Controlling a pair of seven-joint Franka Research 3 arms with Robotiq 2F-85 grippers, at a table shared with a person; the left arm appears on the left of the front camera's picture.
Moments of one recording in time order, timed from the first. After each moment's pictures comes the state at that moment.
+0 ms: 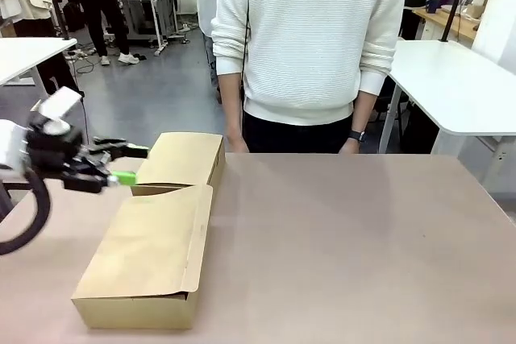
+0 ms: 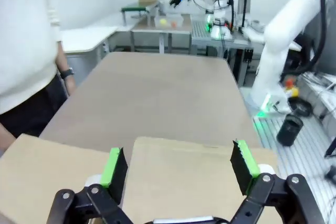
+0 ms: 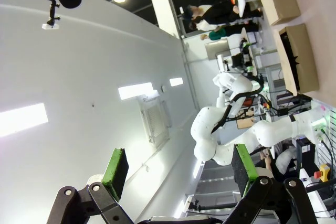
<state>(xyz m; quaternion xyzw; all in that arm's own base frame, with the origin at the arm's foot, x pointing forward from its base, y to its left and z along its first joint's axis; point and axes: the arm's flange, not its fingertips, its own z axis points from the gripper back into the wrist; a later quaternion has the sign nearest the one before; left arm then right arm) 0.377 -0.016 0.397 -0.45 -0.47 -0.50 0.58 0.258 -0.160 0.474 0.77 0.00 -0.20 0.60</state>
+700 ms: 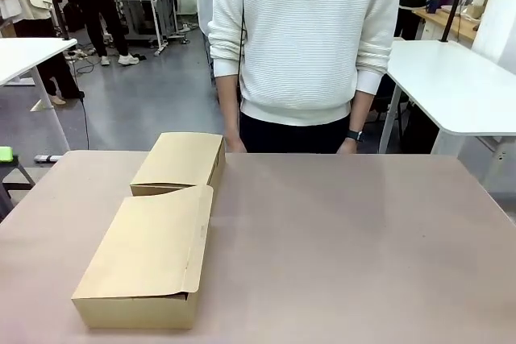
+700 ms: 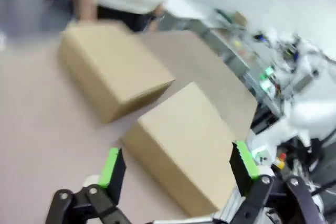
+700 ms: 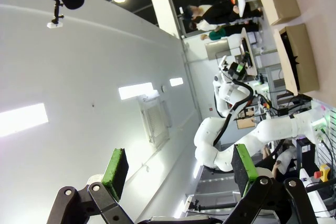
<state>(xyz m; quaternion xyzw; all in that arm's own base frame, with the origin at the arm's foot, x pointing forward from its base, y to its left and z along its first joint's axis) 0.318 0.166 0.414 -0.44 -0.38 -0.16 0.80 0.258 -0.160 0.473 0.77 0.00 -0.20 0.60</state>
